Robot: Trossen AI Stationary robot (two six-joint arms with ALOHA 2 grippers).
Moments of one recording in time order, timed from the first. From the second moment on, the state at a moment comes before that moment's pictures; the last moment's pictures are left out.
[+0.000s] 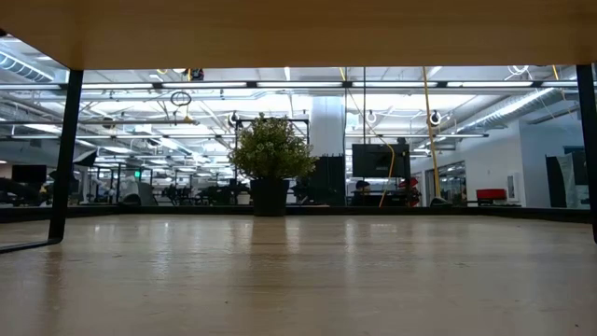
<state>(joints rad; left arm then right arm) -0.98 0.99 1.26 0.11 -1.31 0.05 0.73 1.33 1.77 -0.53 0.55 -0.28</state>
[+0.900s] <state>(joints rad) -0.86 1.00 1.26 0.06 -1.31 -0.07 0.57 0.81 1.19 -0.40 0.25 -0.07</state>
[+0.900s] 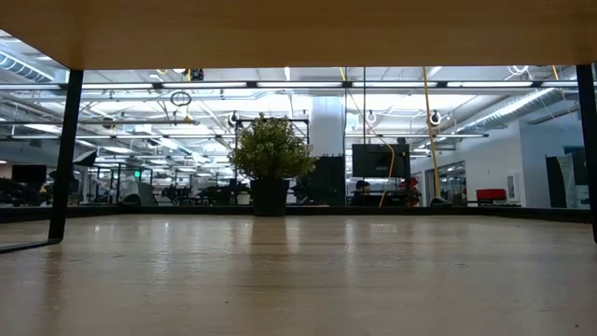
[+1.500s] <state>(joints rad) -0.77 1.02 1.26 -0.14 -1.30 -0.32 0.57 0.57 0.86 -0.33 0.24 0.04</state>
